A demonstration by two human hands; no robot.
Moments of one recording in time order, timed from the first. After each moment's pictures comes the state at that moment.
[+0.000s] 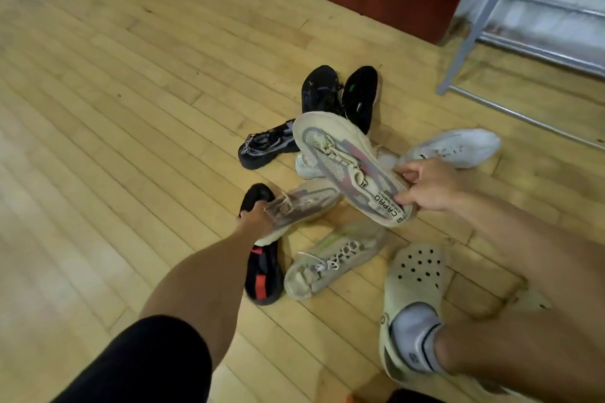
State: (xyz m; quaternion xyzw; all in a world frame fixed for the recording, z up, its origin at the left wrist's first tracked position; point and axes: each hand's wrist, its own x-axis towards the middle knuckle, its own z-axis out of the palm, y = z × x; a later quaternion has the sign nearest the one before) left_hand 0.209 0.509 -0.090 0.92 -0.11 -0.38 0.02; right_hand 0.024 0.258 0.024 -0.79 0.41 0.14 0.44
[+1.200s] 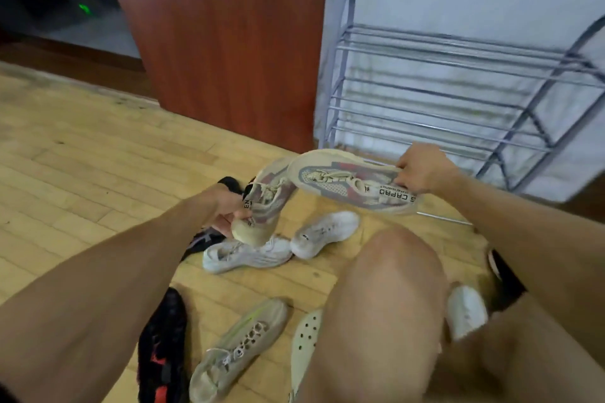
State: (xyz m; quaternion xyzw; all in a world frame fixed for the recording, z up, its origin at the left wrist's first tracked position) left_hand 0.163 0.347 0.146 0.84 -0.19 -0.43 0.27; right_hand -0.109 0.144 0.222 -0.88 0.46 0.07 0.04
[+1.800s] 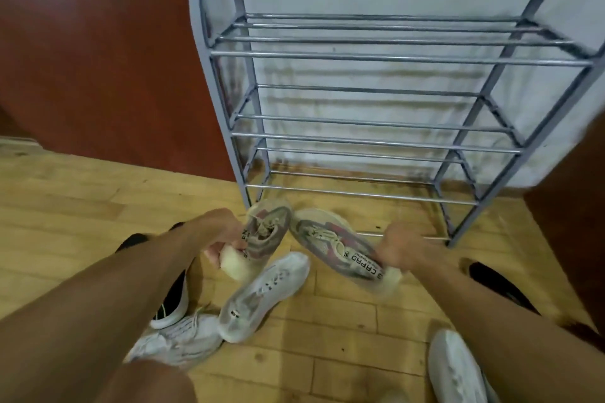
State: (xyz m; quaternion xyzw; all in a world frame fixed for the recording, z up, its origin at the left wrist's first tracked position) left_hand 0.117 0.091 0.099 0.85 -0.29 -0.44 0.06; right_hand -0.163 -0.003 0.078 -0.73 0.63 0.09 0.25
